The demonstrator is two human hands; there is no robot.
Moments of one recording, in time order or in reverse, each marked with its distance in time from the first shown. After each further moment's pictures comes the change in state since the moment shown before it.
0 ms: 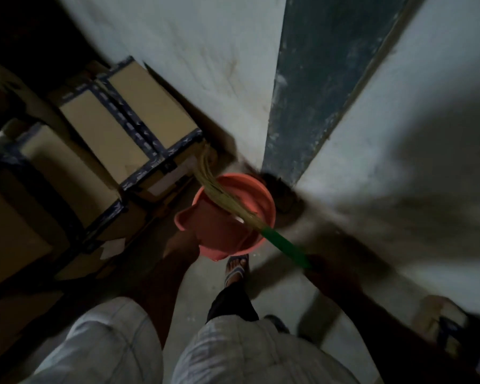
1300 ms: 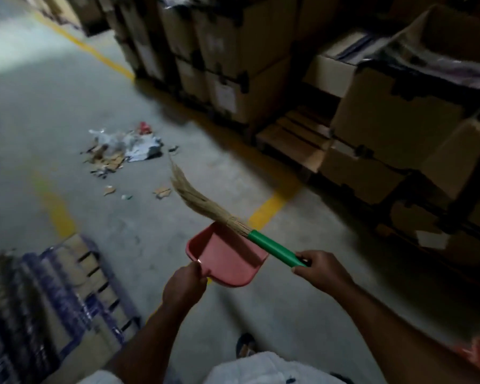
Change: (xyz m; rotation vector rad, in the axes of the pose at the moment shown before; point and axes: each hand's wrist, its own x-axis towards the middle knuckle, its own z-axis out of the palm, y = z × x) left_hand -0.682 -0.487 0.457 -0.868 0.667 -1.084; right_hand -0.469 -0.167 0.473 -0.847 -0.580 -1.314
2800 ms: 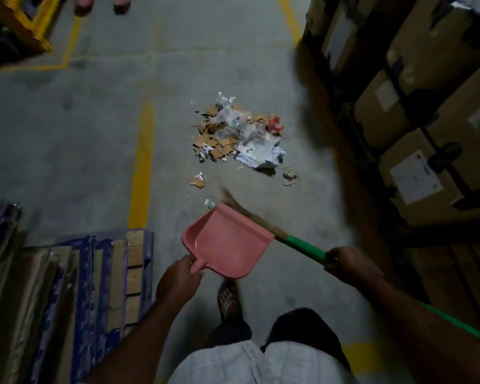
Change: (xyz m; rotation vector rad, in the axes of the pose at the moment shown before) left_hand 0.509 -0.324 -0.268 -0.527 0.139 -0.638; right_hand 0.660 -0.594 0.102 -0.857 -0.403 -0.275
